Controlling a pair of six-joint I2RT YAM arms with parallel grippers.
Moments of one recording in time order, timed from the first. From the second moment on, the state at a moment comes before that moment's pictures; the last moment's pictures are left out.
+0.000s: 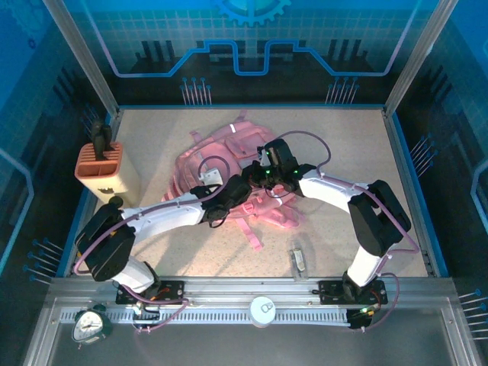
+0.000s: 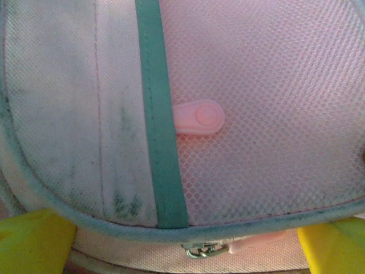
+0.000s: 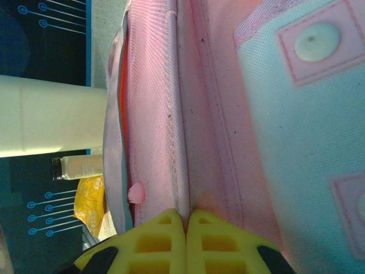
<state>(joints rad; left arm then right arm) -0.81 1.53 0.97 -0.54 -0.53 -1.22 0.60 1.72 1.09 -0.05 -0.42 0.92</state>
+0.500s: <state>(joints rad) -0.81 1.46 0.91 -0.52 -0.54 -1.23 0.60 1.72 1.09 -0.02 -0.45 0.94</state>
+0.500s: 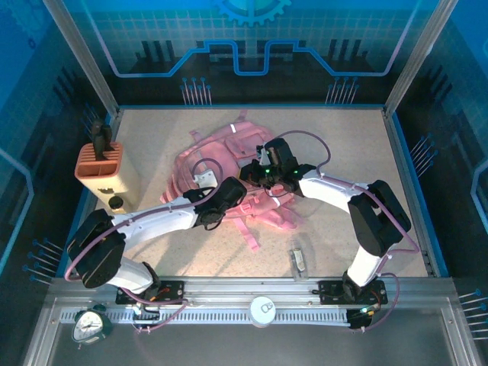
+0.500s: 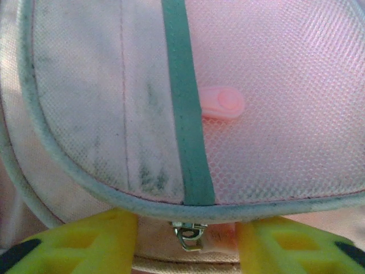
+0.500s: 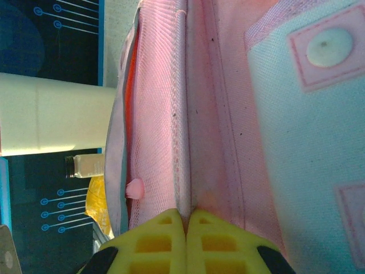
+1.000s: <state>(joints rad) -0.80 1.49 0.91 -0.48 -0.50 -1.22 0.60 1.72 1.09 -0.02 -0.44 0.94</state>
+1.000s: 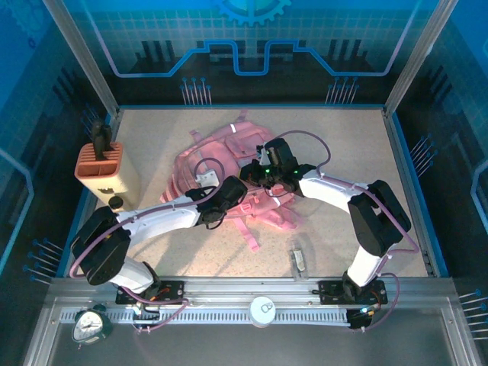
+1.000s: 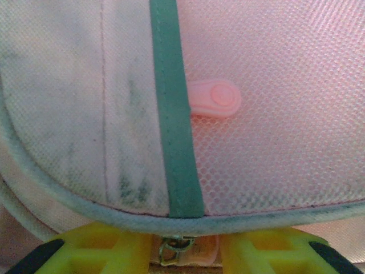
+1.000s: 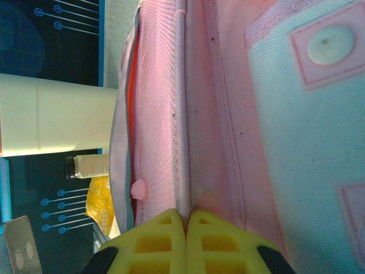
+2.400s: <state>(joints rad) -0.73 1.34 0.82 -0.31 -0.17 -0.68 0.41 1.87 1.40 -0.42 -0.61 0.60</state>
